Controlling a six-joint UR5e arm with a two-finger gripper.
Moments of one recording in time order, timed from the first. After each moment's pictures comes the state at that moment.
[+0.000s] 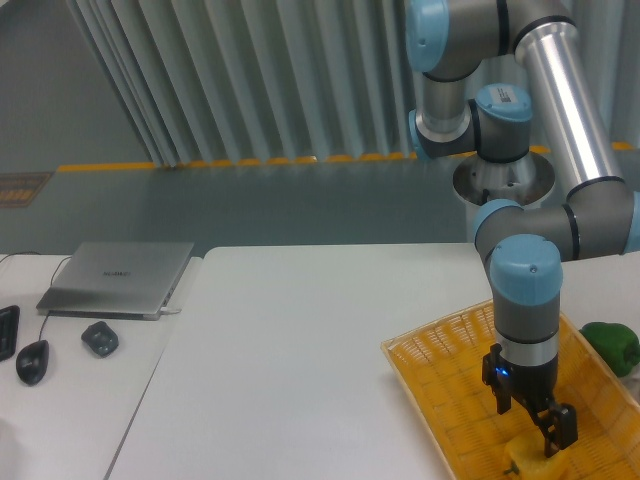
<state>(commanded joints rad) 2.31 -2.17 -1.30 -1.07 1.56 1.04</state>
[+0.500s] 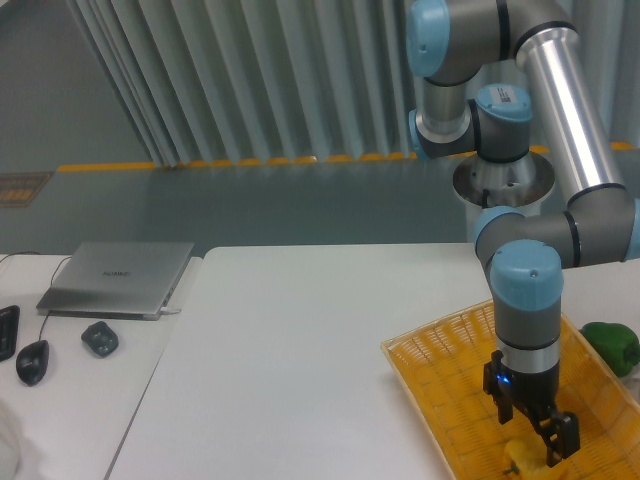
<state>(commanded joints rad) 2.31 -2.19 -1.30 -1.03 1.56 1.04</state>
